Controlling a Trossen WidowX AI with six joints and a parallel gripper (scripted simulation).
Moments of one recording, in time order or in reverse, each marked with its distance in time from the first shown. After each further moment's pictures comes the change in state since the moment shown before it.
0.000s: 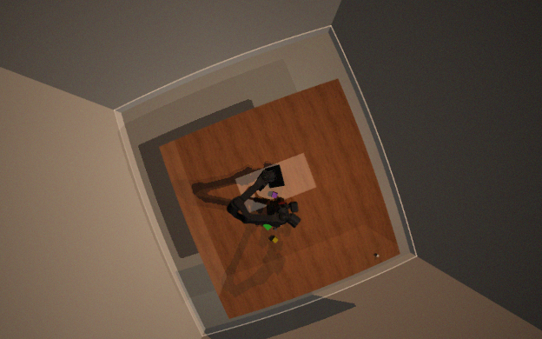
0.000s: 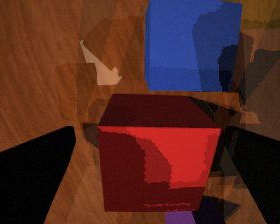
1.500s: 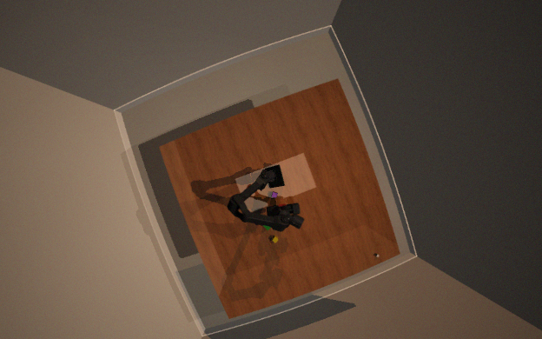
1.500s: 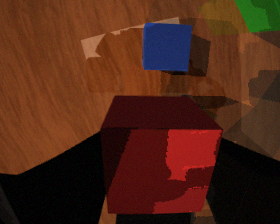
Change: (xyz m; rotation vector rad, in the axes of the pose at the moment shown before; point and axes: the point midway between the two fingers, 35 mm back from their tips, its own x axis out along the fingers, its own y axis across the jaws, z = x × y) arm -0.062 0.002 0.000 -0.016 0.003 -0.004
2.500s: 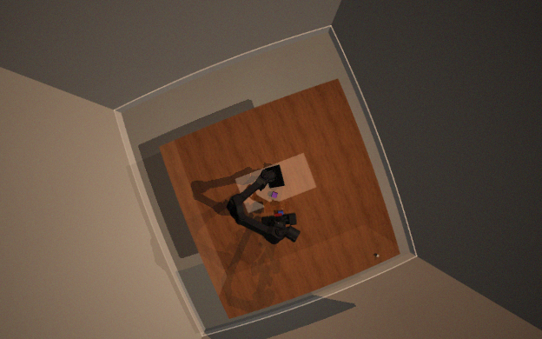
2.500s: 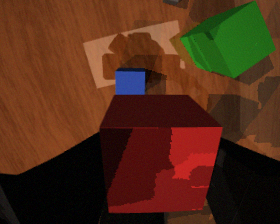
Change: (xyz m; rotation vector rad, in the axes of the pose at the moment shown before) arm -0.058 -0.031 0.041 0.003 0.005 0.017
